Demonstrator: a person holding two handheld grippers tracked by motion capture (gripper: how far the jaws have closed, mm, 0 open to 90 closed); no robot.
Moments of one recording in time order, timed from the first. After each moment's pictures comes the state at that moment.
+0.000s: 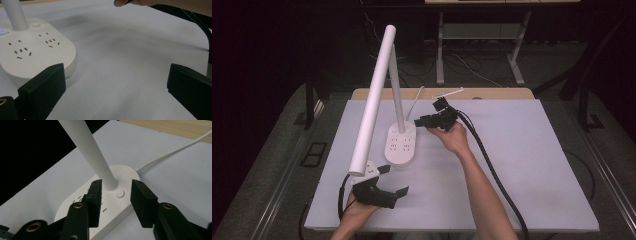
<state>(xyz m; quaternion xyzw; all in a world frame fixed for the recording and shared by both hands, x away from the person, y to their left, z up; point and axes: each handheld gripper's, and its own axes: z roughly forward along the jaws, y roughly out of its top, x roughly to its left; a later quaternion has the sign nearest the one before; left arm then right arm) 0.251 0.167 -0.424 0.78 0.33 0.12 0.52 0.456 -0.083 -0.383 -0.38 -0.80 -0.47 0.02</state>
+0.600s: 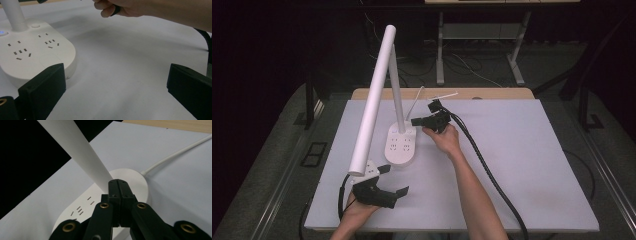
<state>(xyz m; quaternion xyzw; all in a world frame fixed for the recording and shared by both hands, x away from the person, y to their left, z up) 0.252 0.167 -0.424 0.78 0.32 0.11 0.52 0.469 -0.067 -0.407 -0.39 -0.78 -0.49 0.05</state>
